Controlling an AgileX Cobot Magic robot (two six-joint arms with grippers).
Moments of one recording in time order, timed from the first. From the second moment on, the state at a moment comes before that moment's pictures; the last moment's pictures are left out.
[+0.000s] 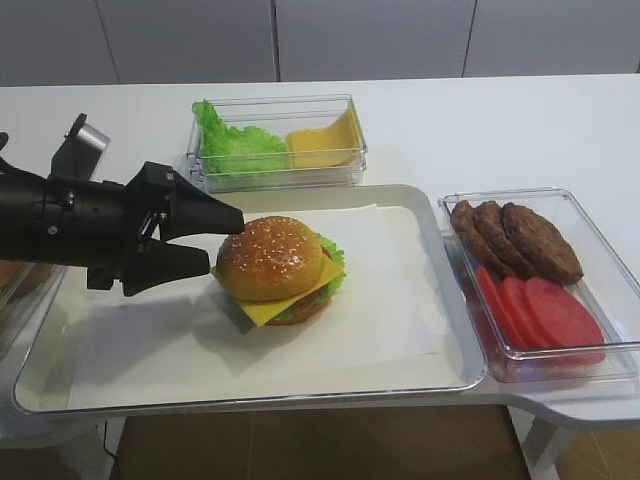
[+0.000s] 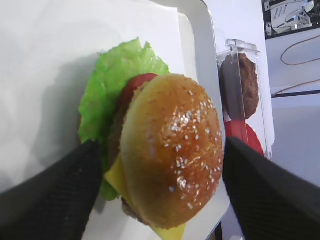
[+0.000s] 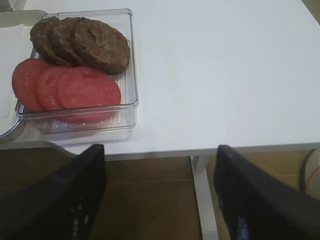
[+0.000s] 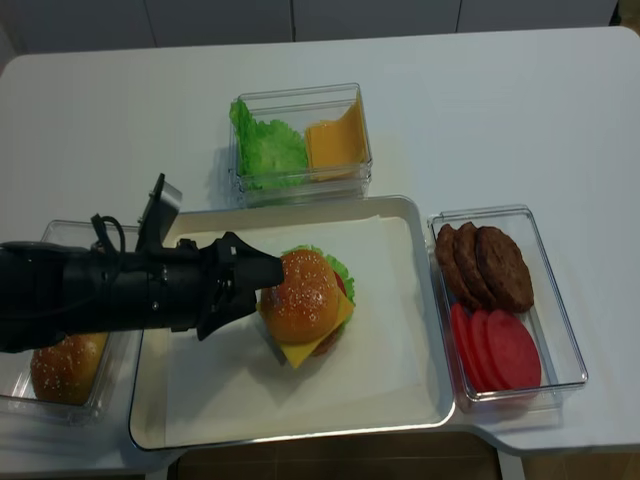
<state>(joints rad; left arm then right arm) -0.12 1.59 -0.70 -1.59 0.88 1.04 -0.01 -0.03 -0.48 0.05 1.15 0.00</state>
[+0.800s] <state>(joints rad) -0.02 1.54 -0.70 -1.60 0.92 1.13 -0.01 -0.03 -0.48 0.05 1.15 0.00</state>
